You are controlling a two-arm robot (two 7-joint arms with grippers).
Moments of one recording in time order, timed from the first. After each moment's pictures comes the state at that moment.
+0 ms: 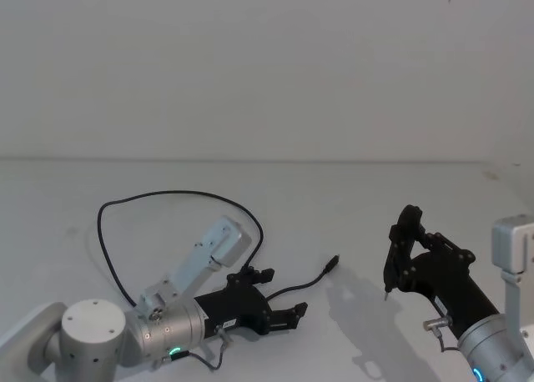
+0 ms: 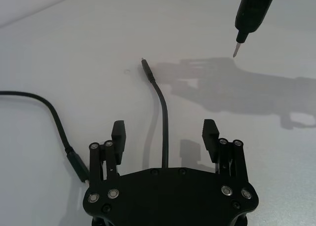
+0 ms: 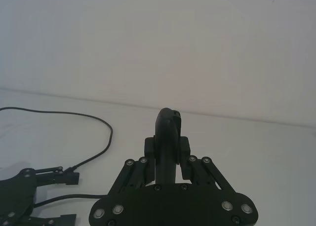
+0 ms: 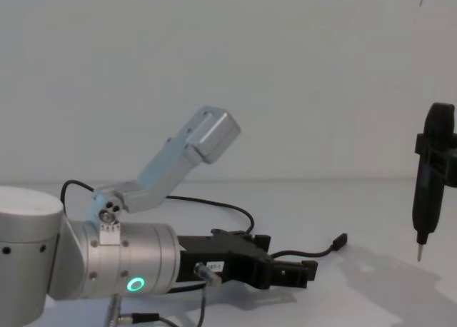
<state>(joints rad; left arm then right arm) -0.50 0.27 0.63 -1.22 -0.34 0.13 -0.55 -0.01 0.34 -0.23 -1.77 0.29 0.03 0.07</state>
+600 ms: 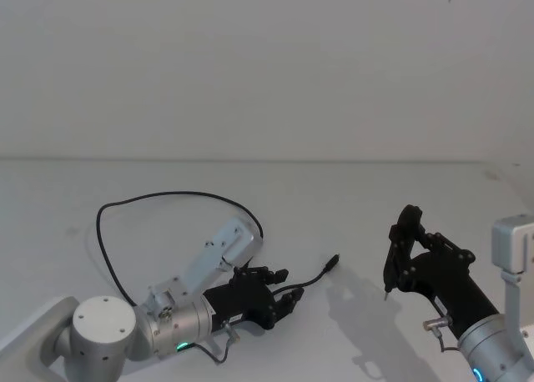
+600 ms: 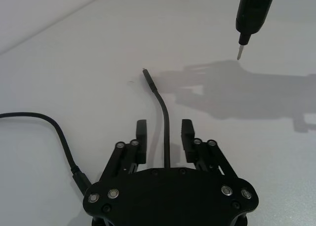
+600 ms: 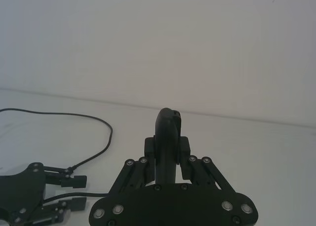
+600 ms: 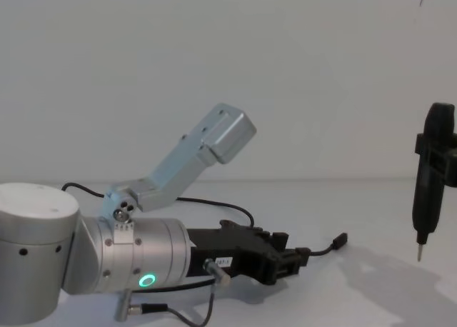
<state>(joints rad) -0.53 0.25 0.66 -1.18 -0.27 0.06 -0.54 -0.01 0.34 -0.23 -1.77 0.29 0.03 0.07</state>
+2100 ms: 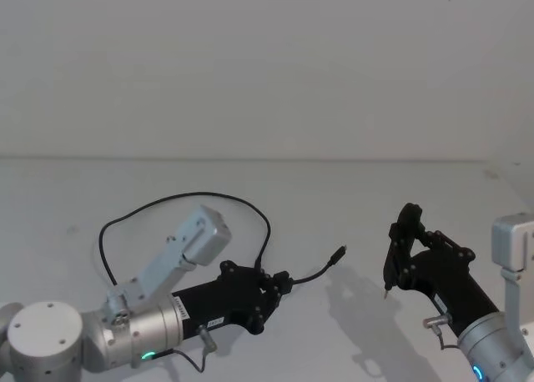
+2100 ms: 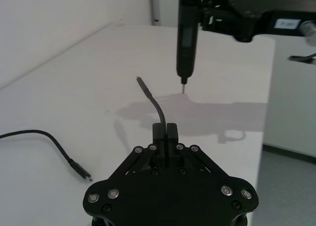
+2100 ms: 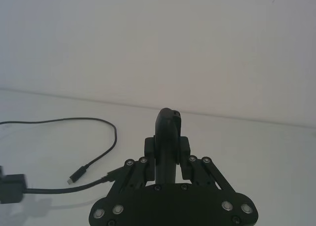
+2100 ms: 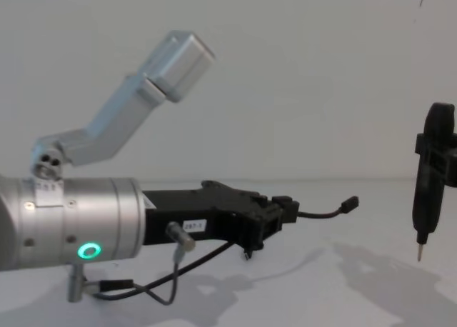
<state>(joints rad) -0.38 0.39 0.56 -1.51 -0.37 0.11 -0.61 -0.01 0.34 -0.23 -1.77 0.29 0.03 0.07</state>
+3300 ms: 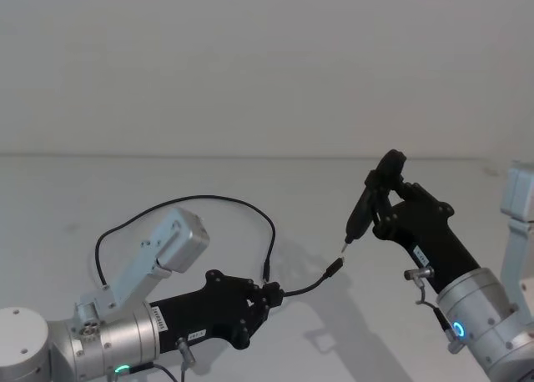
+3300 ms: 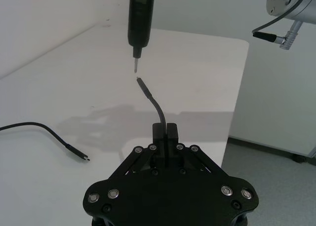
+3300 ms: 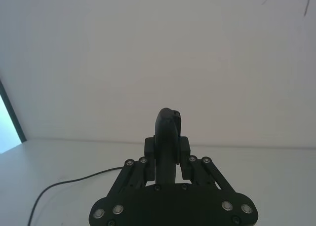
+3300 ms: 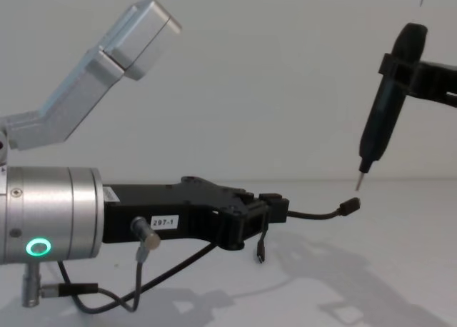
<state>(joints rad) -0.31 0.48 0.53 -1.66 -0.45 0.17 -0.63 0.04 0.24 -0.22 -1.83 0.41 0.07 0.13</state>
